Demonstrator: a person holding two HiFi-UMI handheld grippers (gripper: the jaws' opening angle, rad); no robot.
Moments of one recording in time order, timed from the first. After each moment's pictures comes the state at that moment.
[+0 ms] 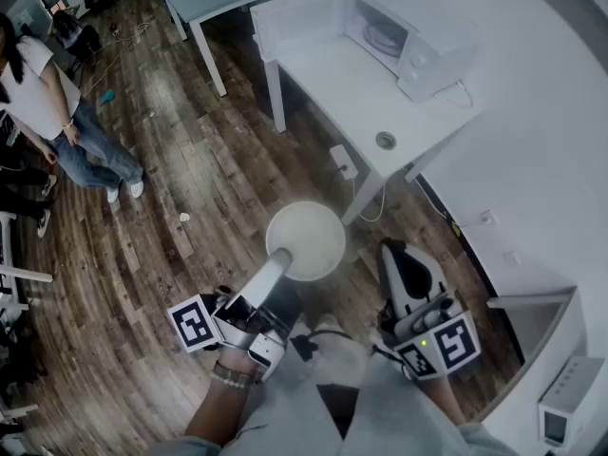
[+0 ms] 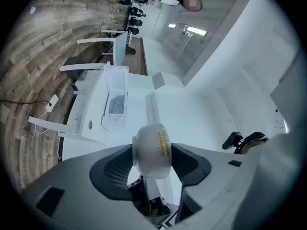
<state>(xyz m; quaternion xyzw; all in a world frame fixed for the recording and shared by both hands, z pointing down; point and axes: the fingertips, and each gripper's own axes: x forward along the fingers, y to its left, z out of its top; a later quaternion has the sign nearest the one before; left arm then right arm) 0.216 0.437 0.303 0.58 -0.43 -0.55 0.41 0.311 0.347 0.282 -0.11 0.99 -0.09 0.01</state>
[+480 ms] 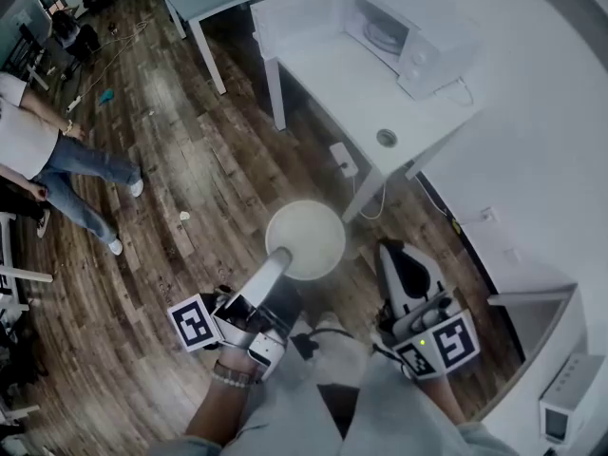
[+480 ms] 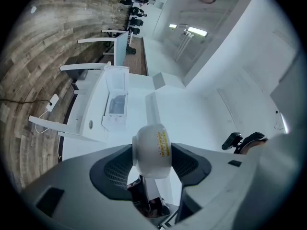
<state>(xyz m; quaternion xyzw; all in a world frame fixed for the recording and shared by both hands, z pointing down) 0.214 0.441 0.305 0.58 -0.43 -0.55 0.42 0.308 0.354 0.286 -0.11 0.99 -0.10 0.00</state>
